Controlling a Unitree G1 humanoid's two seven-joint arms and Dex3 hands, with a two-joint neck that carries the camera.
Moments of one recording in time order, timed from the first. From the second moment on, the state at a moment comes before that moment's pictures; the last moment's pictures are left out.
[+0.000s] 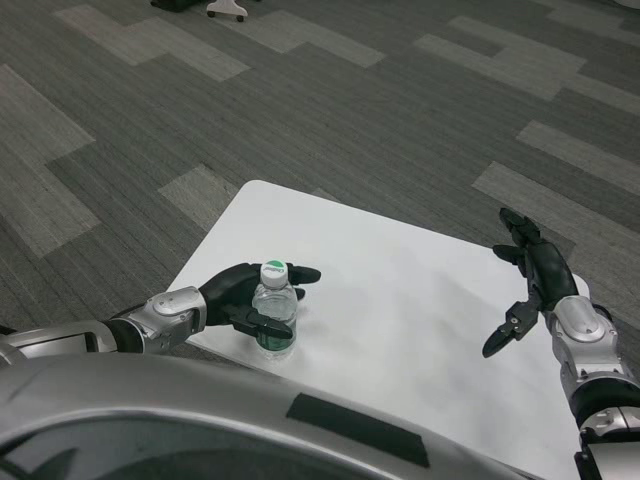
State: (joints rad) left arm -0.23 0.45 -0.86 0.97 -0.93 -0.58 -0.45; right arm -0.50 -0.35 0.30 1.07 0.16 -0.44 0.16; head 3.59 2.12
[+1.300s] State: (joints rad) left arm -0.32 0.41 -0.72 0.98 -0.83 -0.62 -0.46; right arm -0.47 -0.35 0.29 1.06 0.16 -0.44 0.16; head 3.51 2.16
